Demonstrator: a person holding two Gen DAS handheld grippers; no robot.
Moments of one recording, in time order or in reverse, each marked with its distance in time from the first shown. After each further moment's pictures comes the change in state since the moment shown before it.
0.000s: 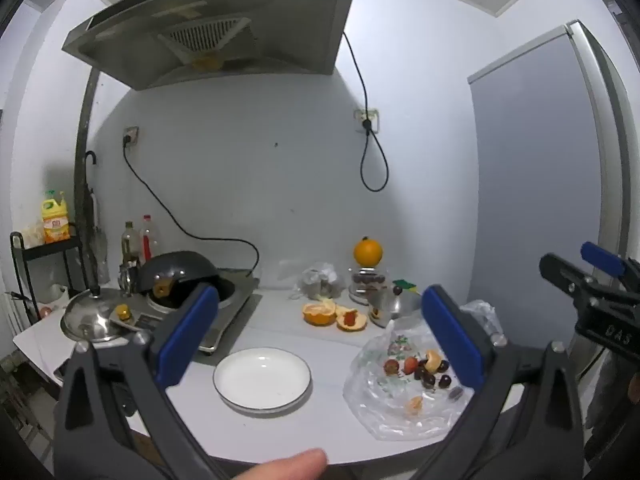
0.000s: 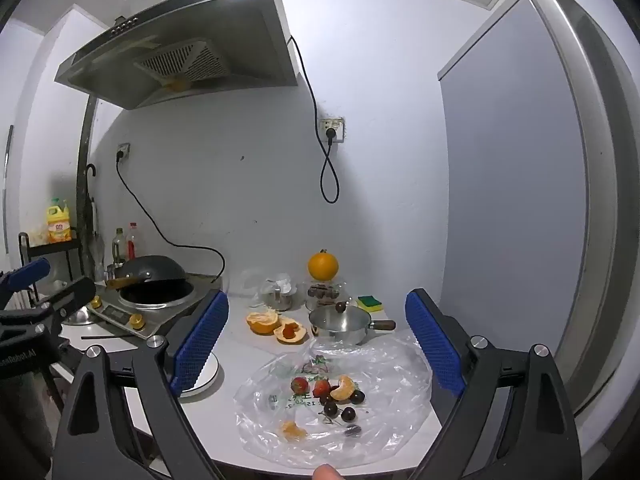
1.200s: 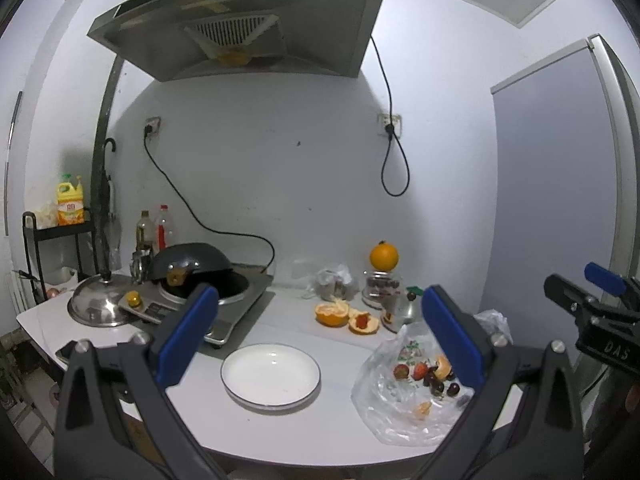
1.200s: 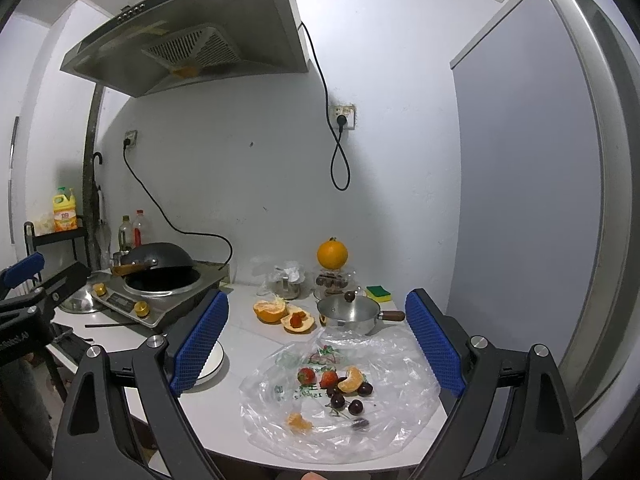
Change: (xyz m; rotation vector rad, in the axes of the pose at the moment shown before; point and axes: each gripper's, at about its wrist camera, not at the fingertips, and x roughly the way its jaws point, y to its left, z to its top) left arm 0.001 0.011 -0.011 -0.013 0.003 0.067; right arm 0.010 0.009 -0.006 0.013 0.038 0.032
